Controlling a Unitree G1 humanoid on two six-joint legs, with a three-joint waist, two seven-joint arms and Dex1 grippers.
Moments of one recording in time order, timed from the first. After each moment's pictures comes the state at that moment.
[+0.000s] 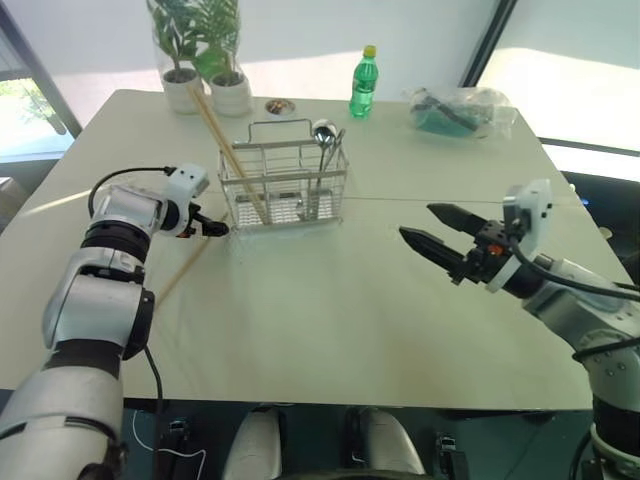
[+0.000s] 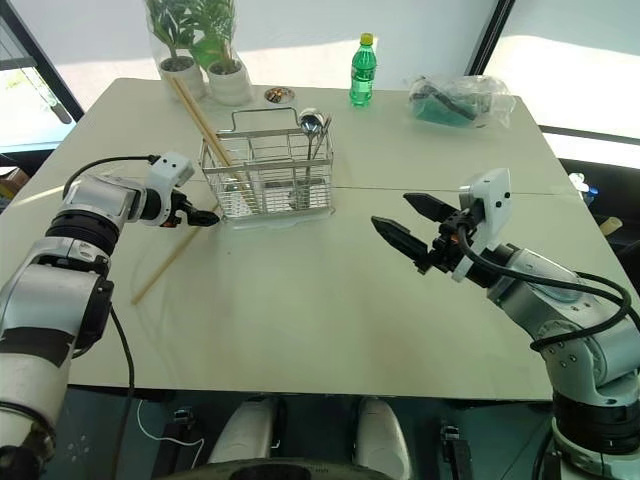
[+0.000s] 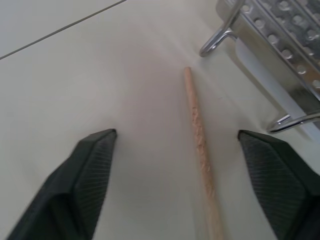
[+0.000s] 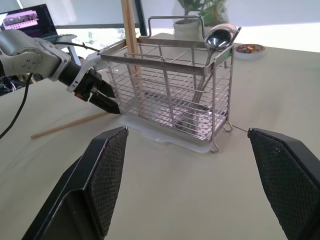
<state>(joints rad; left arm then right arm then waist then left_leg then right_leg) -1.14 0.60 -0.22 1.14 0.05 0.56 -0.85 -0.17 -0.67 -0.28 -0.55 0.89 0.75 0.49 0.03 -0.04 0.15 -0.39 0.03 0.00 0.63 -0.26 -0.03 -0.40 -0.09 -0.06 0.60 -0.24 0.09</state>
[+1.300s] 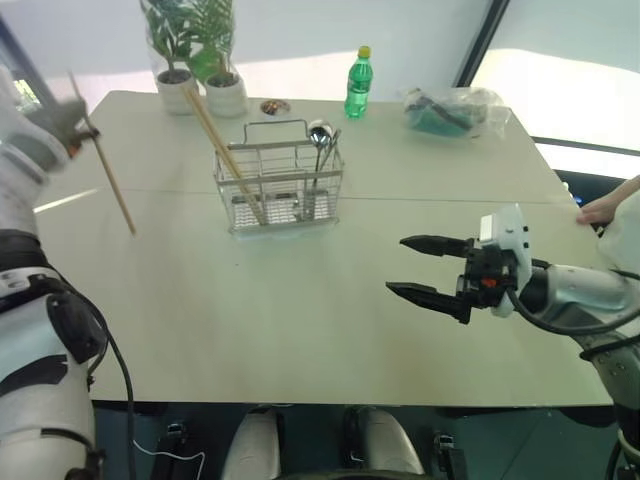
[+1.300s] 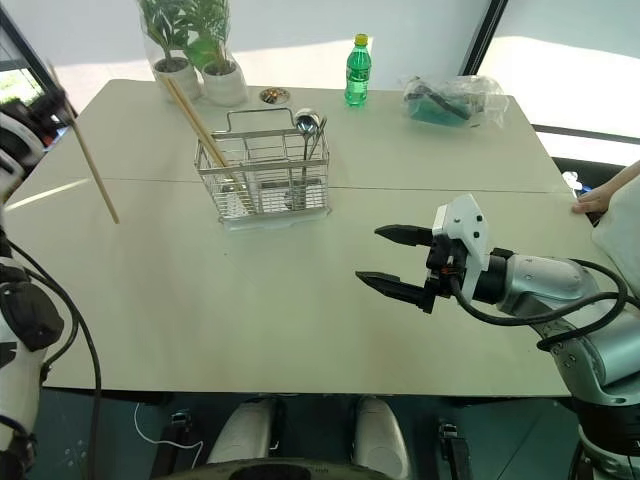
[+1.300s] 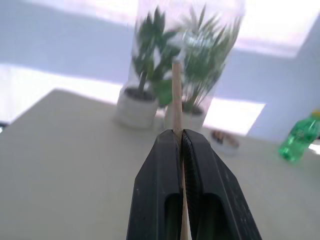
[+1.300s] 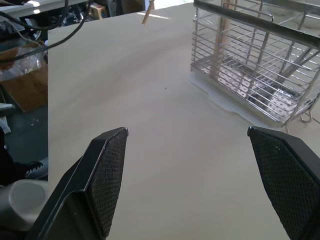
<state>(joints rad) -1.01 0.77 0.55 0.60 -0.44 0.50 -0.50 -0.17 -0.84 -0.19 -0.55 0.77 0.65 0.90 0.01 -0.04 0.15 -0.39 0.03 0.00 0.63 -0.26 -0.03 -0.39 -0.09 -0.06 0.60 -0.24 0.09</state>
